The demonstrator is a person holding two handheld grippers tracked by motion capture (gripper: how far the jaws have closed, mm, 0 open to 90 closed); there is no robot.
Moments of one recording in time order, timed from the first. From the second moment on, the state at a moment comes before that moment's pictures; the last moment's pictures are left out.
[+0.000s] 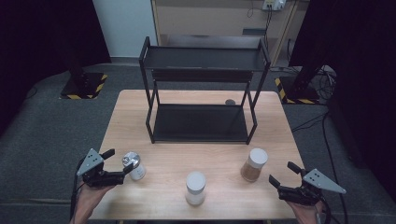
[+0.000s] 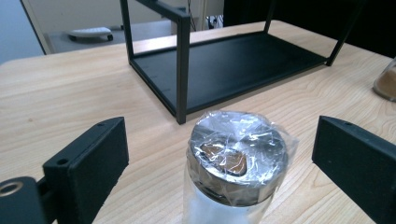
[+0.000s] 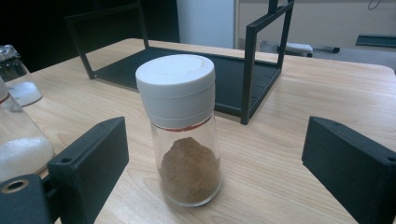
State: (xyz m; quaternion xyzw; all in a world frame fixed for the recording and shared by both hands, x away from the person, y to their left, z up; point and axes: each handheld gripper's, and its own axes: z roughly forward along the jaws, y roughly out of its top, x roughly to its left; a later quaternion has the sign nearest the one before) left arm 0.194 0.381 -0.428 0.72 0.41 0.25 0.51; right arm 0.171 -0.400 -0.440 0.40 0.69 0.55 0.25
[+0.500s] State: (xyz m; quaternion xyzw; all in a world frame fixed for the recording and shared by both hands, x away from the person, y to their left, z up) left arm 0.210 0.370 -0.440 0.72 0.42 0.24 0.49; right arm 0.172 -0.401 -0.440 0.40 0.69 0.55 0.25
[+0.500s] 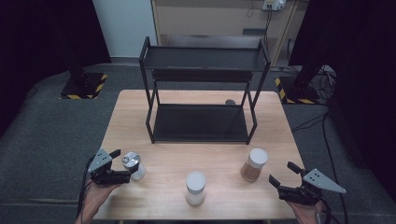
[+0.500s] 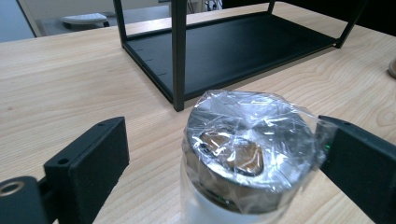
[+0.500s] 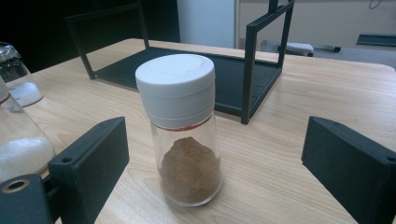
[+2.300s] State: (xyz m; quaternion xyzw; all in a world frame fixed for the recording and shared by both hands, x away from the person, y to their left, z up) left arm 0.219 0.355 -0.439 0.74 0.37 0.24 0.51; right arm 0.173 -0.401 -0.441 0.39 0.69 0.55 0.25
